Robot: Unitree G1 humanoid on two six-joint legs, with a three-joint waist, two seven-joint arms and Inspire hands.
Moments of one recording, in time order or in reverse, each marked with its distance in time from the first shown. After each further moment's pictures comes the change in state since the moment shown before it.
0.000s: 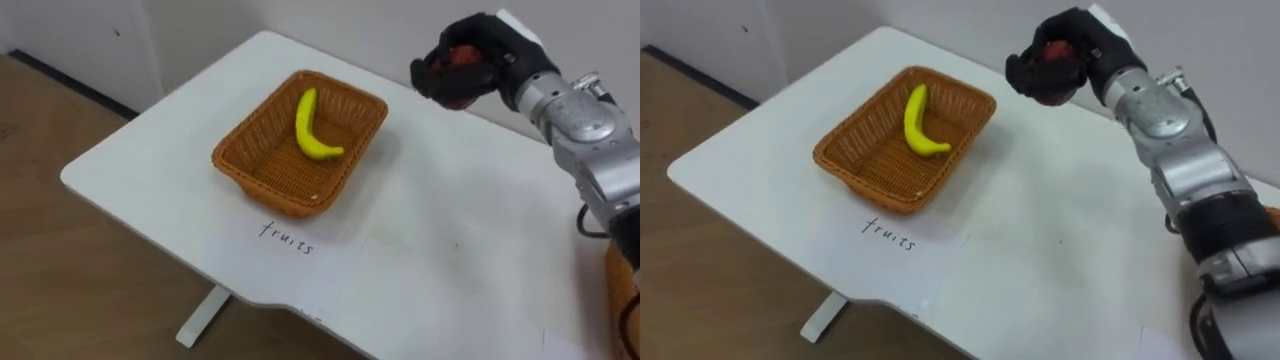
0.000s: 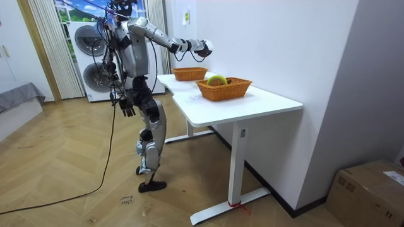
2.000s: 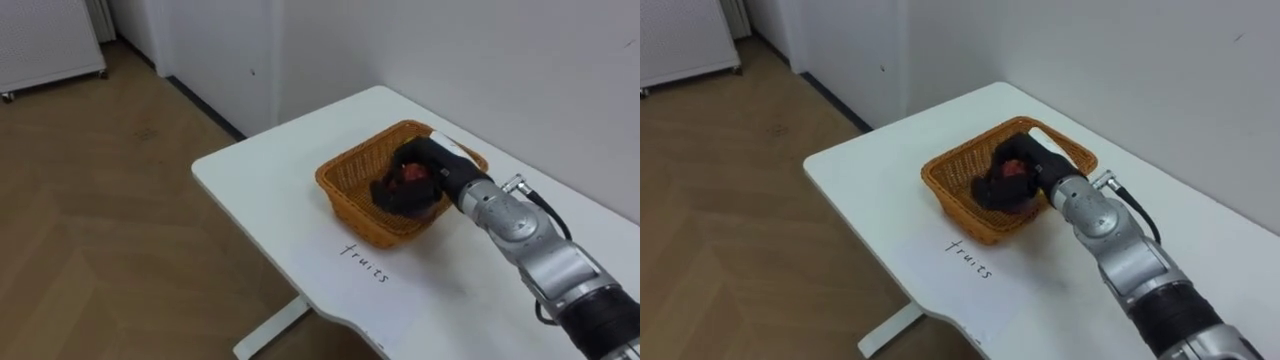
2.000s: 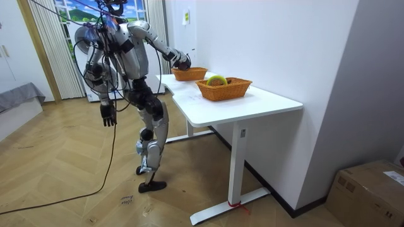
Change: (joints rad) left arm 0.198 -0.035 0.035 -0.119 0.064 0.111 -0.101; right arm 0.312 0.133 0.071 -0.101 -0.212 0.116 -0.049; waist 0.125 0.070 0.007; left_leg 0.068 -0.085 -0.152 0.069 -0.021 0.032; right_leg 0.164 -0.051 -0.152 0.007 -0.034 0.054
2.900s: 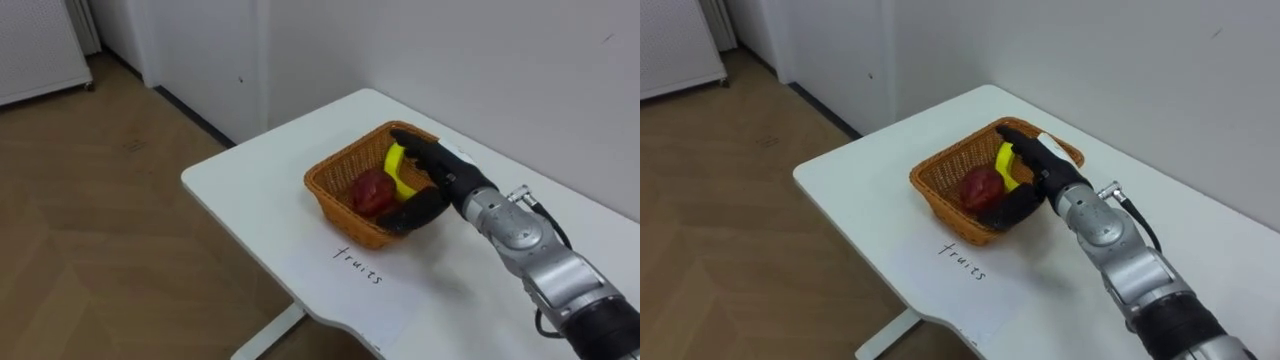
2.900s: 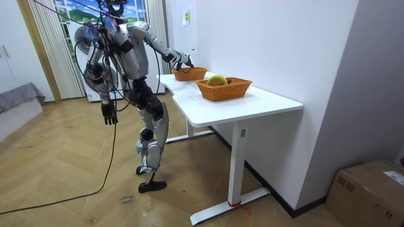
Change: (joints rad) left arm 0.017 0.000 -0.002 -0.019 0.000 -0.002 0.000; right arm 0.025 0.000 -0.011 -0.001 0.058 -0.018 -0.026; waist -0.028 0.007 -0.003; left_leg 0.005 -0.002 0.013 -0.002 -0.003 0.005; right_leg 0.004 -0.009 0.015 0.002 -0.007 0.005
